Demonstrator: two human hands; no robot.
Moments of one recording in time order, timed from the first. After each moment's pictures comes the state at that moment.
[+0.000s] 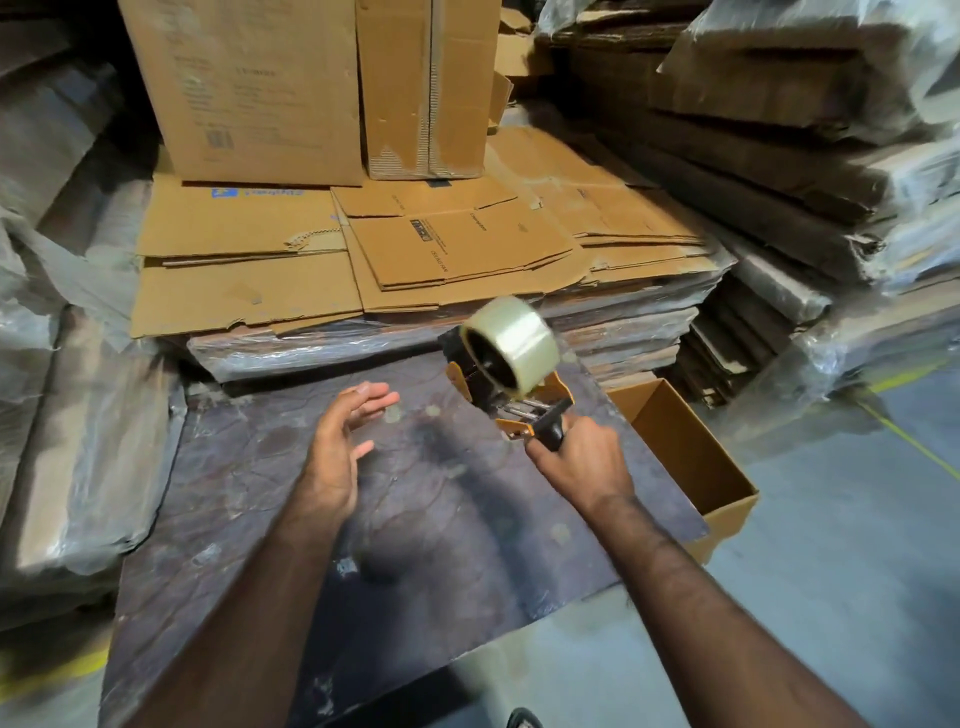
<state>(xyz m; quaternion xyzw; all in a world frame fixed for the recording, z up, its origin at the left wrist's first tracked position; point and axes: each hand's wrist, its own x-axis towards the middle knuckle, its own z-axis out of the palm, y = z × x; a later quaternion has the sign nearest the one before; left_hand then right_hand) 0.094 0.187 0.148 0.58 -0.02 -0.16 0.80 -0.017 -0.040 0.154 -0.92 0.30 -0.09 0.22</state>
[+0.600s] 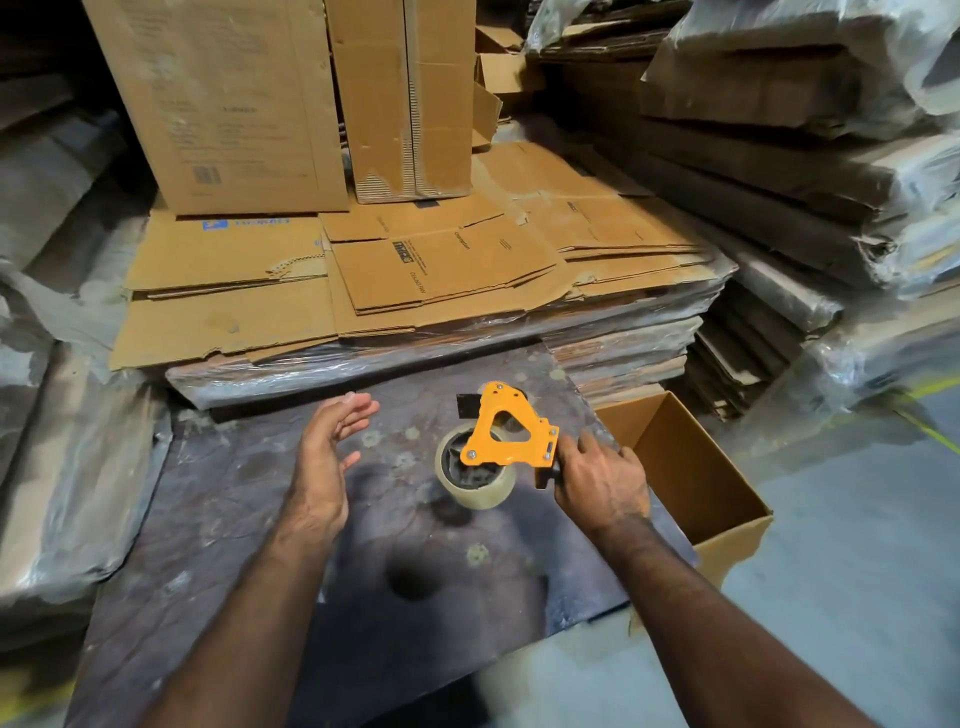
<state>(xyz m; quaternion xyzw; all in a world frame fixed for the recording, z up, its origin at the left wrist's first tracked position) 0.087 0.122 0.159 0.62 0.02 -0.09 0.78 -0.025 -0.143 0.108 -0.98 0.17 -0.11 -0.08</state>
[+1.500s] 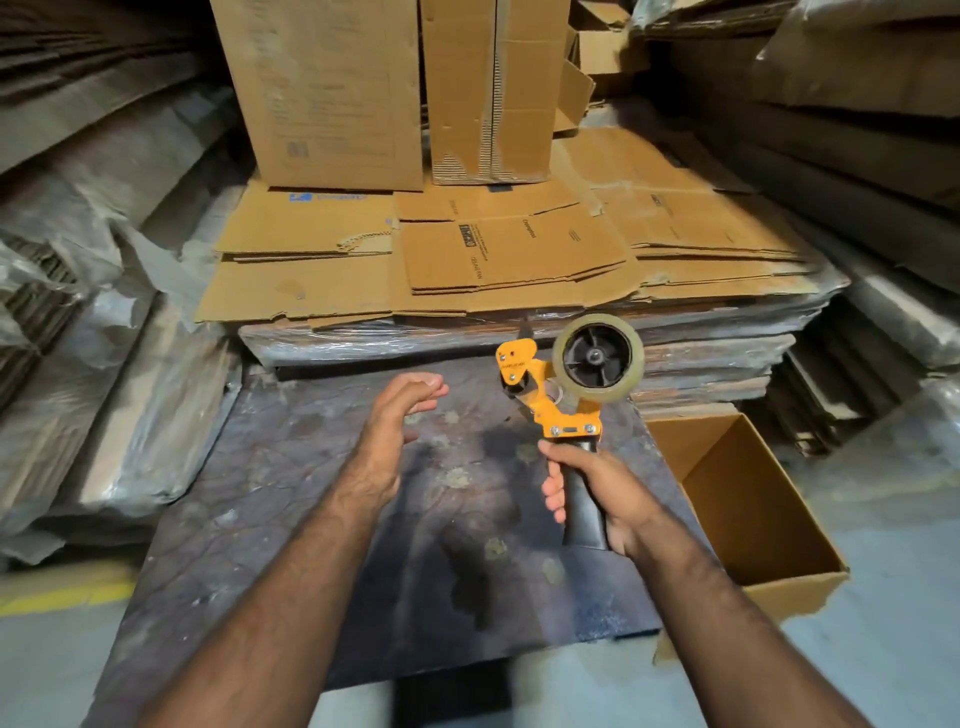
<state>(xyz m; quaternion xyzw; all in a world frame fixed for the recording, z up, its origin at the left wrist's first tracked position) 0.078 0.081 0.160 0.68 -0.01 -0.10 0.73 -0.009 -0.142 0.138 -0.54 0.22 0.16 0.80</state>
